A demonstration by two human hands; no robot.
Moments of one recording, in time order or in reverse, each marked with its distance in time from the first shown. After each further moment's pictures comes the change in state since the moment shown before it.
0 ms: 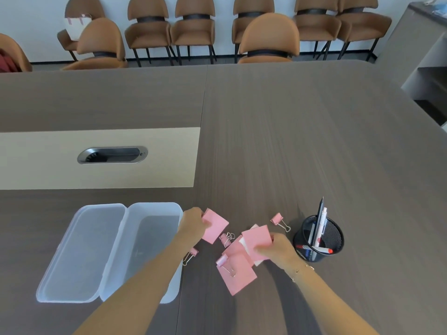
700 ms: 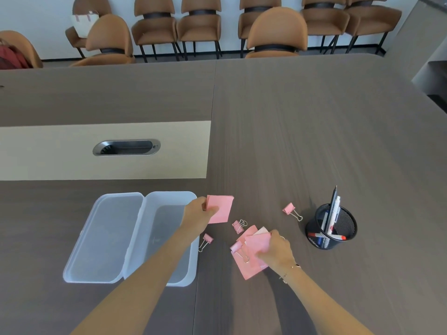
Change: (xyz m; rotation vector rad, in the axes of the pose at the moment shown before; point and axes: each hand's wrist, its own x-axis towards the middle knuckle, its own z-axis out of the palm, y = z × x) left_hand -0.031 -0.017 -0.026 -0.248 0.081 0.072; right_hand -0.011 0.017 0.055 -0.395 0.148 -0.016
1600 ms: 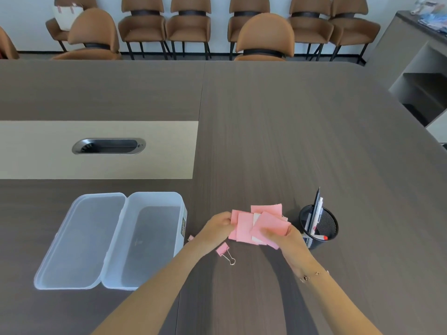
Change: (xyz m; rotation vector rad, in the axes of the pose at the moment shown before) left_hand -0.024 0.022 0.056 -0.199 -0.438 0.028; right_hand -0.019 0.015 -0.071 0.801 -0.083 -0.128
